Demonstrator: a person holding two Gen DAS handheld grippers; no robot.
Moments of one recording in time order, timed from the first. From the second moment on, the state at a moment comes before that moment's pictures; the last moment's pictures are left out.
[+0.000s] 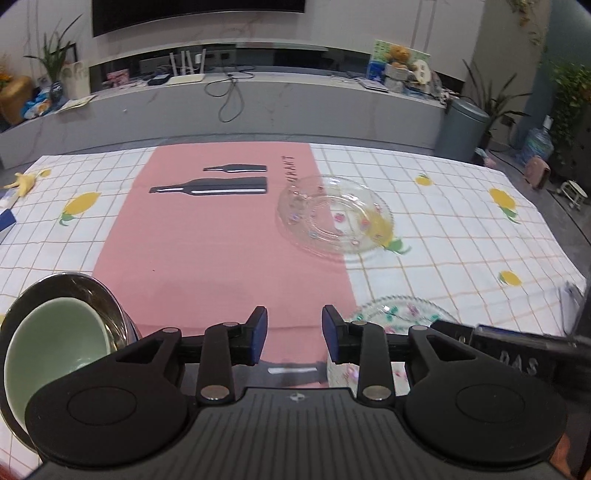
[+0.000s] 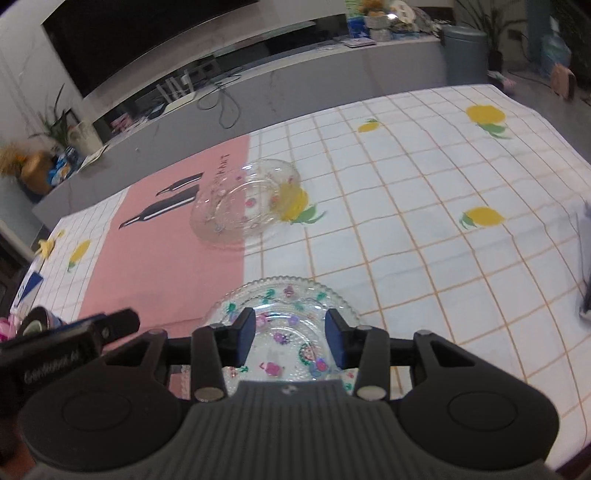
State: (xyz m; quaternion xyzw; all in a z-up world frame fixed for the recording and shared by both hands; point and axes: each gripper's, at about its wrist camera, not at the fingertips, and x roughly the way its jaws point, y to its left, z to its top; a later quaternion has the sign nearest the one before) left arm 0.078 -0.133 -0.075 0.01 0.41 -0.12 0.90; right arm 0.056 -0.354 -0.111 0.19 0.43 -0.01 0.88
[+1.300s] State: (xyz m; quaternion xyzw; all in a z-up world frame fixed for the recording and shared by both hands) left arm 0.220 -0.132 -0.140 -0.17 0.40 -0.02 0.90; right arm 0.238 -0.414 -0.173 0.24 0.39 -0.07 0.88
